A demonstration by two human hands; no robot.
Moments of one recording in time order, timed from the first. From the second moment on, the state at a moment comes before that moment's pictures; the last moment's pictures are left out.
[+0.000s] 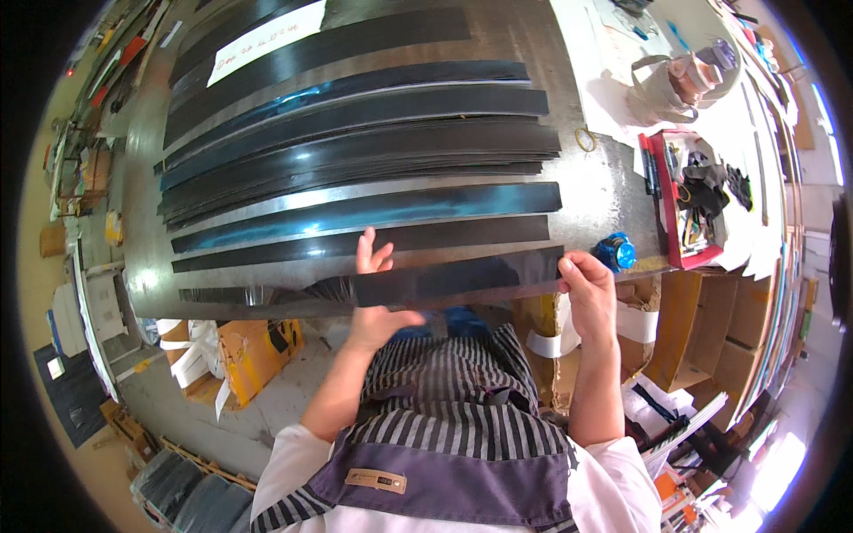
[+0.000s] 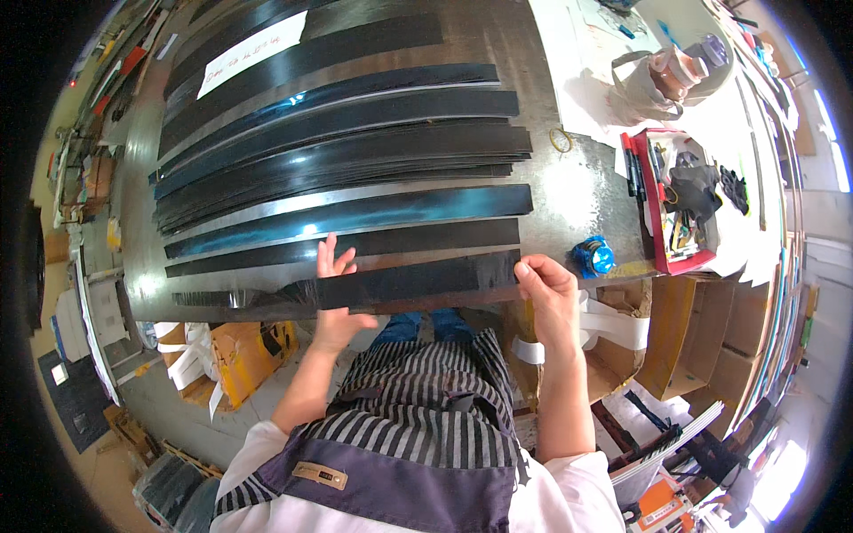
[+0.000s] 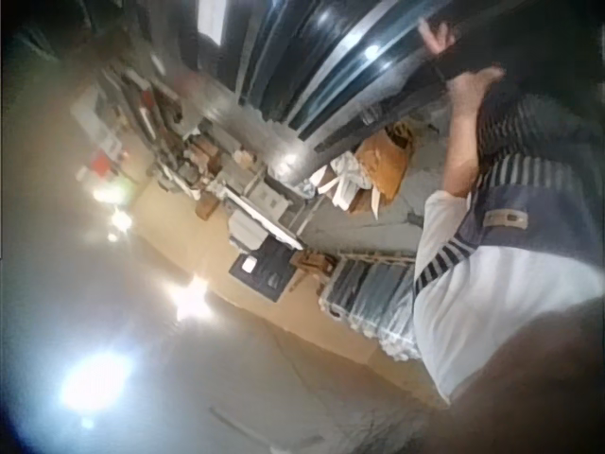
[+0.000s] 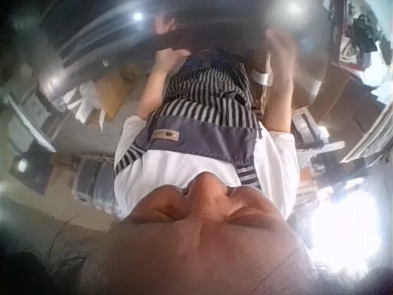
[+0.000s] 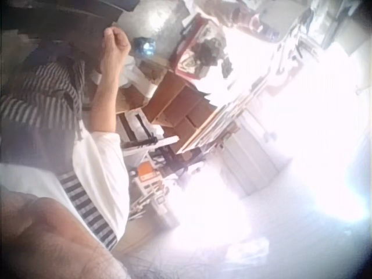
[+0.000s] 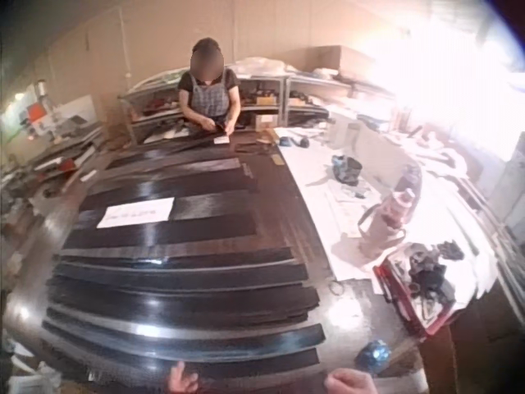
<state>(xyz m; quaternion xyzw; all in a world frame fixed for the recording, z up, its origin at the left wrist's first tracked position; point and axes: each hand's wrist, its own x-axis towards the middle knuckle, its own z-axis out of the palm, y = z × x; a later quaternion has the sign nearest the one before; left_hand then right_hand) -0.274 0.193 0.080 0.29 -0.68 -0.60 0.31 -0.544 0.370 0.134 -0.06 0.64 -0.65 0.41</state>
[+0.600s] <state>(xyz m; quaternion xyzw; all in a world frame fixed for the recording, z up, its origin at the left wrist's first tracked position) -0.238 0.144 -0.009 0.53 -0.77 -0.22 0.28 -0.551 0.327 0.020 -0.12 0.92 -0.35 0.10</state>
